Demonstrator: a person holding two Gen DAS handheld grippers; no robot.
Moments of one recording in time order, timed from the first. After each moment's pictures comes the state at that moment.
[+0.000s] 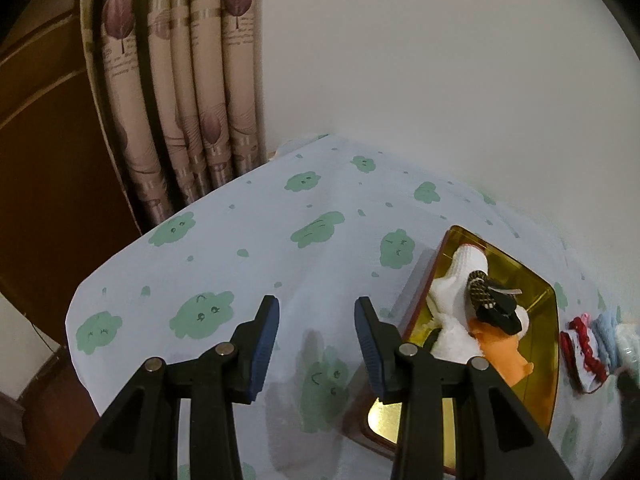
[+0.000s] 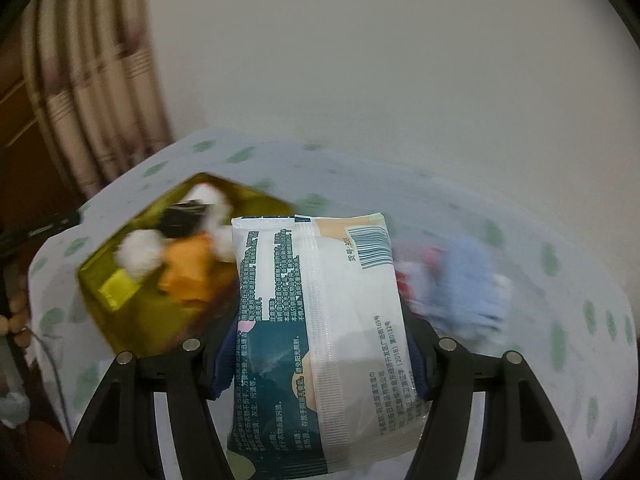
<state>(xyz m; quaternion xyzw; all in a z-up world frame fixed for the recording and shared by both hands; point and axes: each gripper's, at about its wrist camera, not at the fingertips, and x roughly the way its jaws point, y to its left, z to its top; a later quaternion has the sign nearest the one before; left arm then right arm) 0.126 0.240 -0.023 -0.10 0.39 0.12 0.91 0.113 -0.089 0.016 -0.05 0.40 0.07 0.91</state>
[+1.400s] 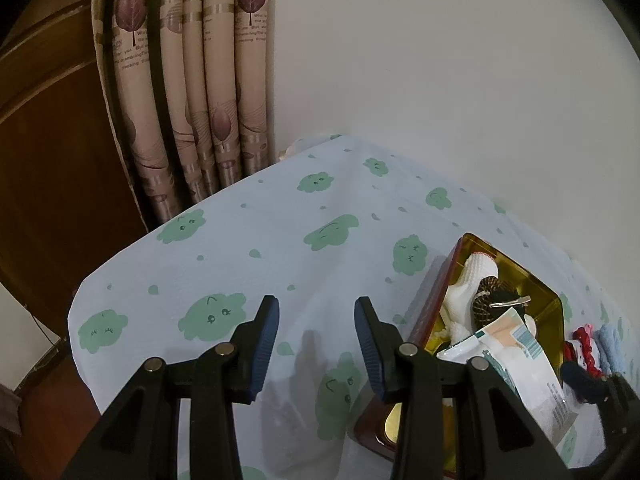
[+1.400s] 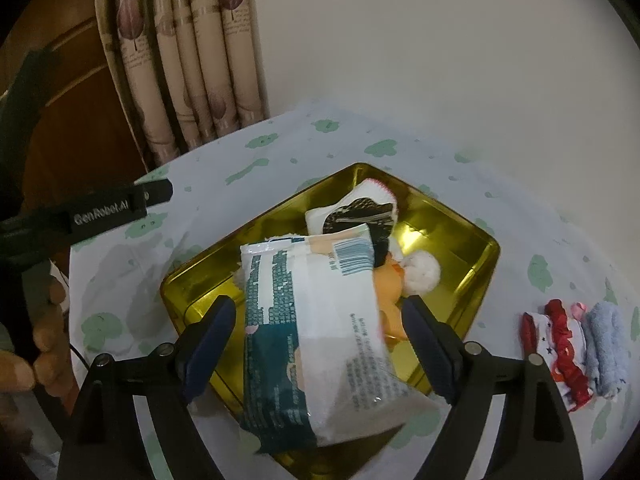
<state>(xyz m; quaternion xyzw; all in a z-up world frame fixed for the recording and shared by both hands) 0.127 0.250 -0.022 -0.10 0.39 0.13 0.91 0.141 0.046 -0.018 -0.08 0.41 0.19 0.89</state>
